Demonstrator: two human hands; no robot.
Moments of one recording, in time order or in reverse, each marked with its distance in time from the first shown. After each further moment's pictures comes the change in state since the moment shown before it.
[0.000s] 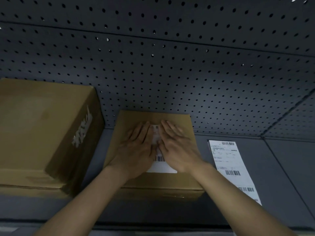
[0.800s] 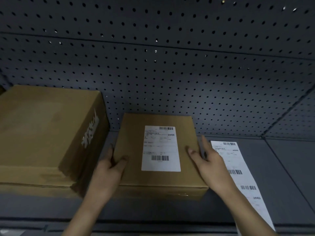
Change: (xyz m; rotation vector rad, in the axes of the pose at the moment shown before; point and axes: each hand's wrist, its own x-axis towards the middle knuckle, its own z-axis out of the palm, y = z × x) left_hand -0.076 -0.014 -0.020 -1.121 0.198 -0.670; right_hand -0.075 0.017 -0.004 0.907 0.292 0.471
